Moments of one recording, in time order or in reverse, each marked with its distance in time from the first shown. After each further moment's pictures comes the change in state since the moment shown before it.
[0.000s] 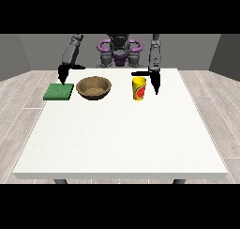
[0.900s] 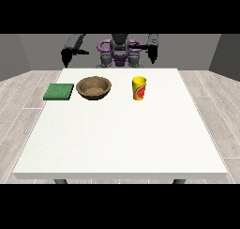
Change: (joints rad) left arm 0.362 -0.080 -0.248 -0.438 -0.050 0.021 0.288; right arm 0.221 0.052 0.047 -0.268 -0.010 -0.092 0.274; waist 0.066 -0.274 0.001
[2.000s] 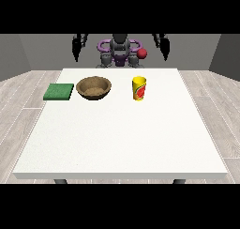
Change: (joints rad) left arm 0.114 0.086 0.137 -0.095 -0.043 -0.232 0.265; right arm 0.062 0.070 0.174 -0.250 0.153 -0.215 0.409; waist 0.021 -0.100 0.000
